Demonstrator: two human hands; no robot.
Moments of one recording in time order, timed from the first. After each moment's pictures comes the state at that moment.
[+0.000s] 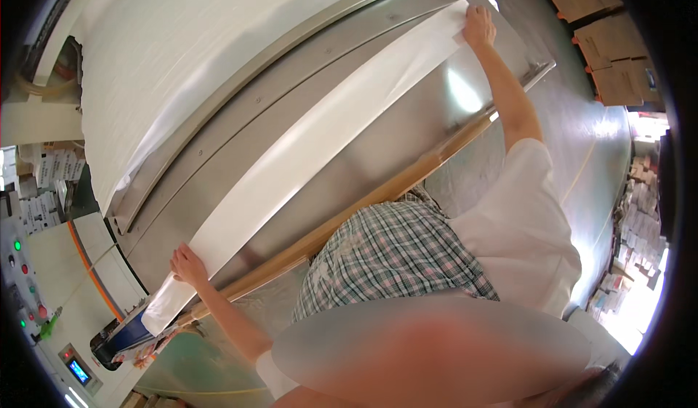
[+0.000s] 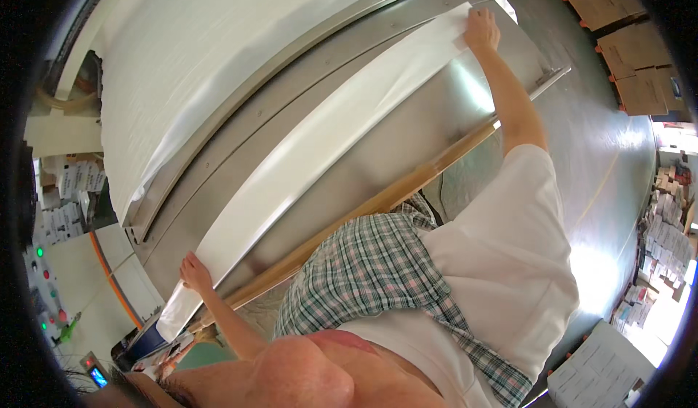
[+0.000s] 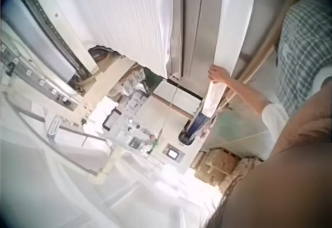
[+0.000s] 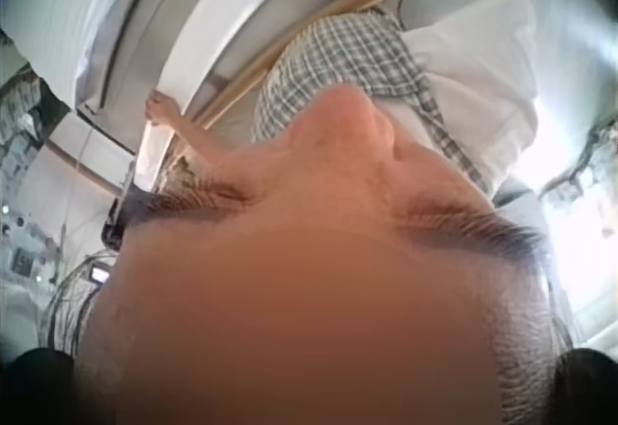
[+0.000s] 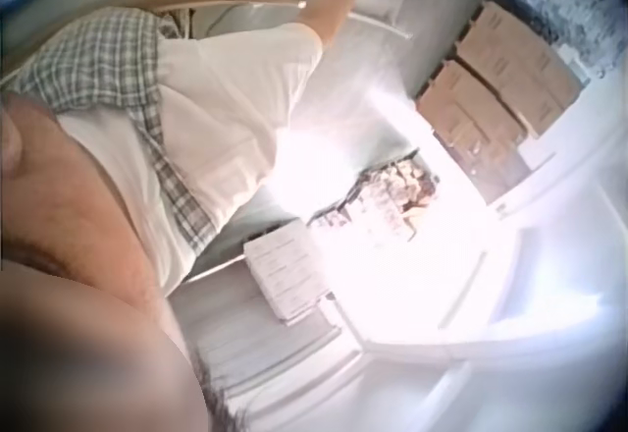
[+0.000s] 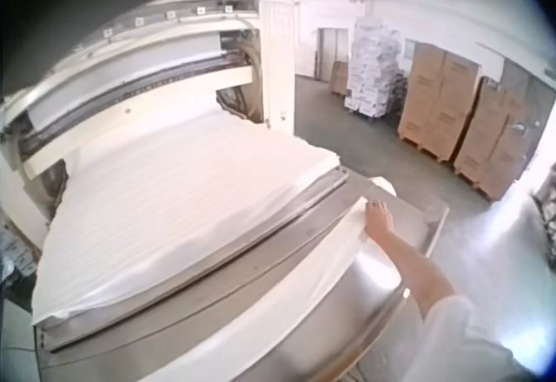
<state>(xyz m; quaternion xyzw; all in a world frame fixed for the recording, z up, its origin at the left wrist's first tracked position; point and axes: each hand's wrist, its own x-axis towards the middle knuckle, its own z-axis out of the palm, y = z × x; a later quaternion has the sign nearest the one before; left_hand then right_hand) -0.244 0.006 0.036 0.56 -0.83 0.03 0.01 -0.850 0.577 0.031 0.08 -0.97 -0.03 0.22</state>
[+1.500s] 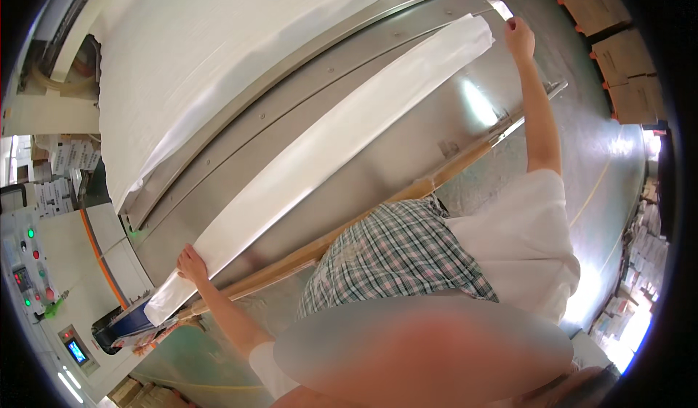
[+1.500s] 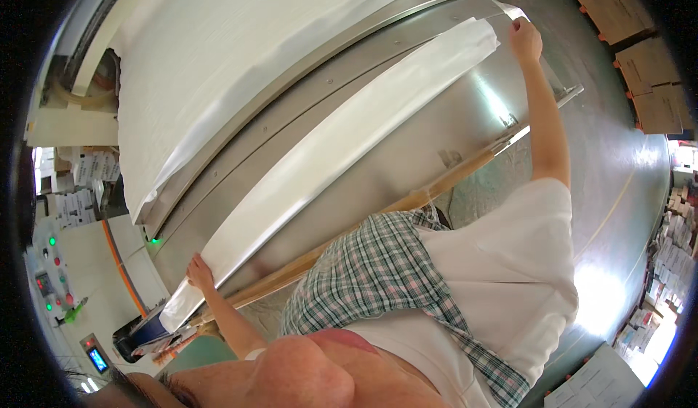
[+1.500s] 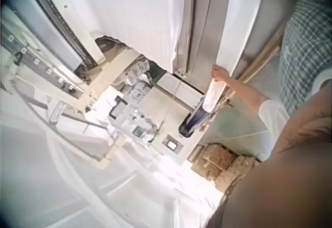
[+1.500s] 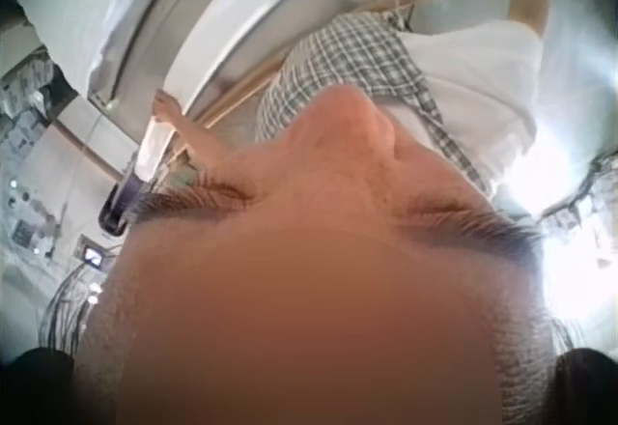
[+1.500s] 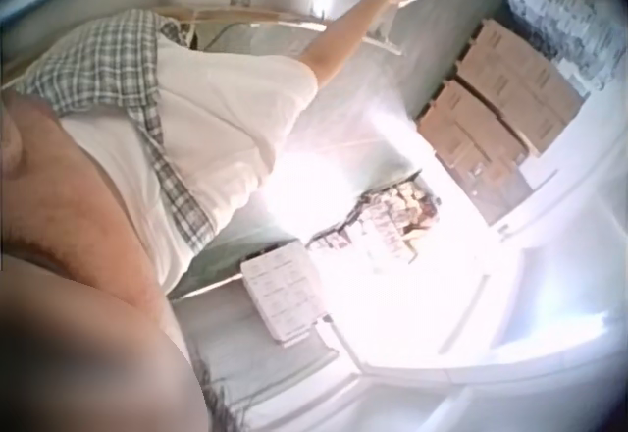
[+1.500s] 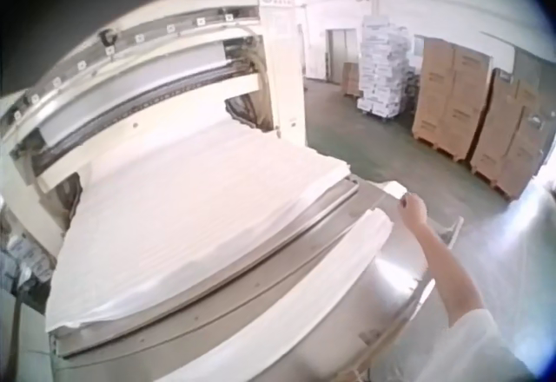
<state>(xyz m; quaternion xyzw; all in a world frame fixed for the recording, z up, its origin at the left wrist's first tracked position) -0.244 -0.002 0.026 0.58 -0.81 0.04 -0.02 -0.900 0.656 0.079 0.00 -0.97 0.16 0.20</state>
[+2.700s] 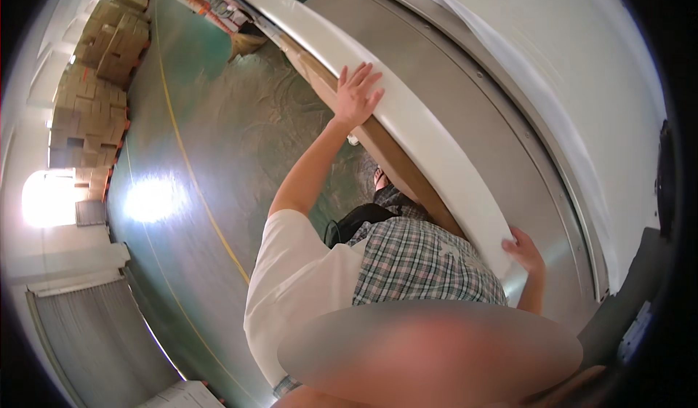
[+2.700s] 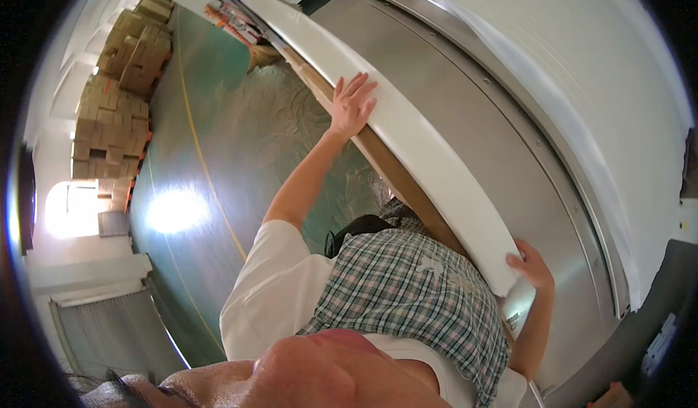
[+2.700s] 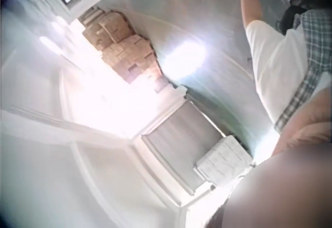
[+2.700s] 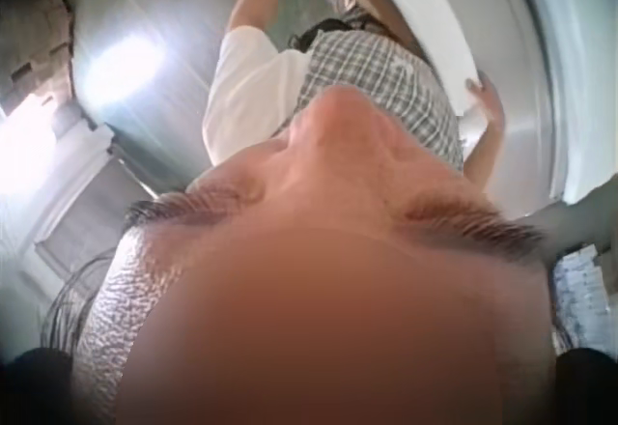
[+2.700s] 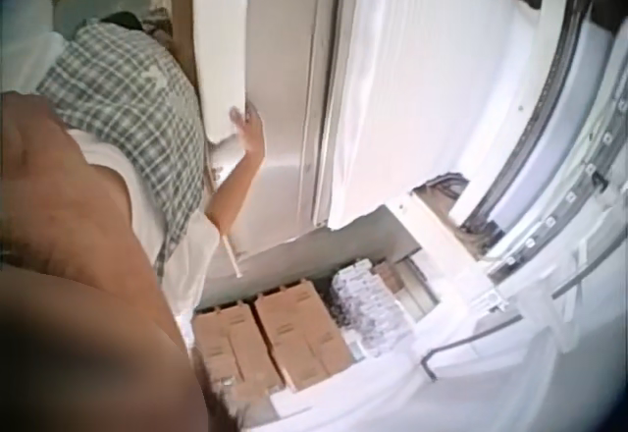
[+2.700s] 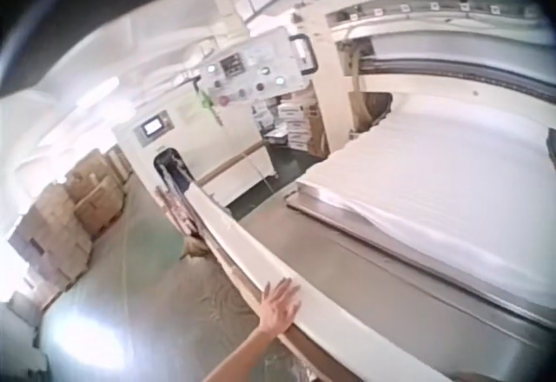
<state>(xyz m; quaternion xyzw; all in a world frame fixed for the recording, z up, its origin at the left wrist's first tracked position) -0.207 0.117 0.034 0.48 -0.81 0.01 0.34 -0.655 0.385 0.041 0.47 -0.57 0.20 -0.64</state>
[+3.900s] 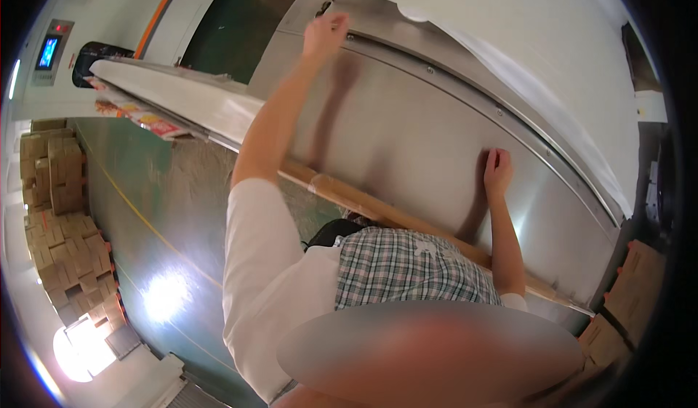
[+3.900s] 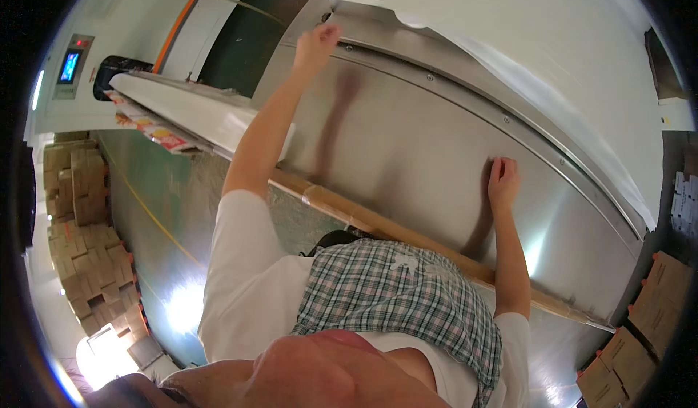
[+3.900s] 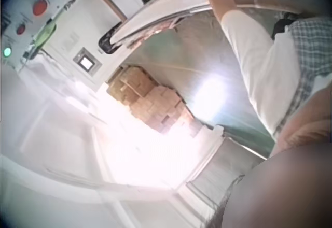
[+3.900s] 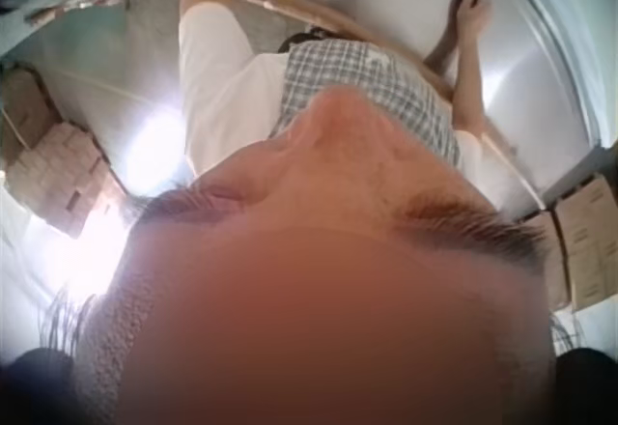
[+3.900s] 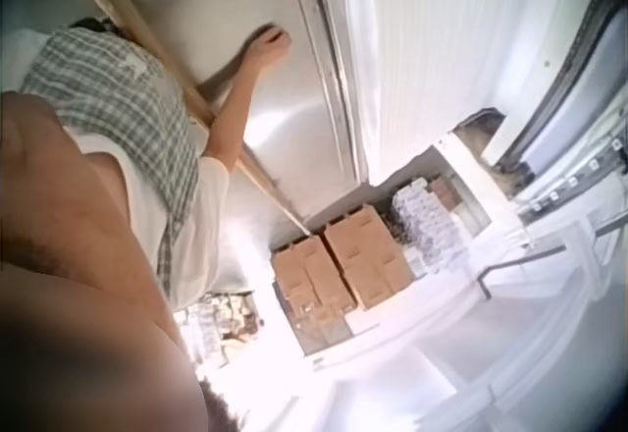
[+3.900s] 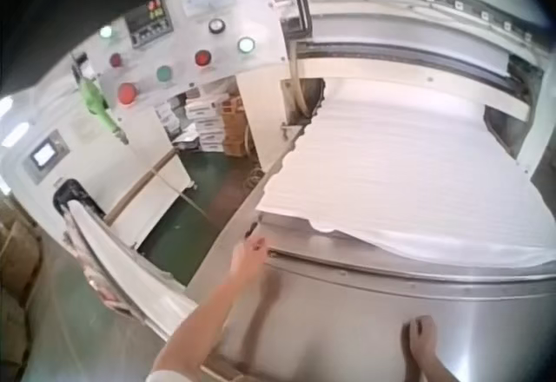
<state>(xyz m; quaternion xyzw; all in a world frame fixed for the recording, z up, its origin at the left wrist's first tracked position) -0.174 -0.299 0.045 0.45 -0.79 -0.24 0.33 -0.437 0.094 -0.046 0.44 -0.83 0.33 0.00</state>
